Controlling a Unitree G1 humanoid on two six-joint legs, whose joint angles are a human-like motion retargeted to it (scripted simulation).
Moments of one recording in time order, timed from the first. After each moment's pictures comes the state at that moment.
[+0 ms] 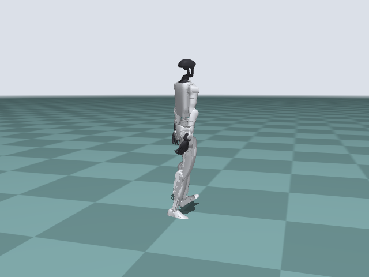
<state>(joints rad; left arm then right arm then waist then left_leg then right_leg) -0.02 0.14 0.21 1.58 0.22 0.03 -0.05 0.15 -0.22 -0.13 1.67 -0.47 0.15 0.24 0.08 0.00 -0.11 -0.21 -0.03 0.12 0.06 -0.36 -0.18 0.17 -0.21 -0.94 -0.01 -0.04 0.17</state>
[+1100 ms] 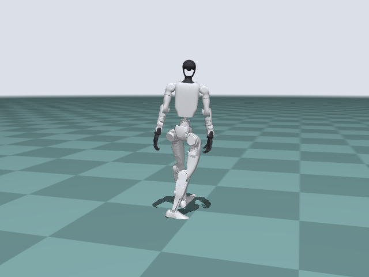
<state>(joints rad) 0.13 0.18 0.46 1.53 0.17 0.06 -0.02 0.05 -0.19 -0.12 1.52 -0.55 0.12 0.29 0.54 -0.08 -0.02 -0.30 -0.20 -0.04 0.01 -0.22 -0.26 0.28 -0.16 -1.18 0.03 -0.10 0.24</state>
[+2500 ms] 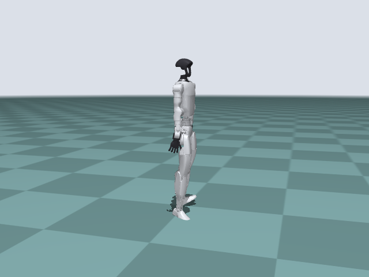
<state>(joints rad) 0.11 0.11 0.32 1.59 0.21 0.06 -0.10 0.01 -0.17 -0.03 1.56 -0.56 0.13 0.36 -0.13 0.05 -0.11 0.08 0.15 0.65 -0.04 -0.46 -0.21 -0.01 -0.15 -0.62 0.01 0.09 0.05</state>
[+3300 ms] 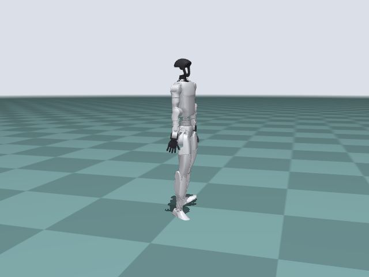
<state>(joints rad) 0.09 0.08 0.29 1.54 0.20 0.04 -0.11 -0.01 -0.17 -0.02 1.63 -0.55 0.12 0.32 -0.18 0.07 -0.12 0.10 0.14 0.67 -0.03 -0.47 -0.20 -0.01 -0.15 -0.60 0.01 0.10 0.06</state>
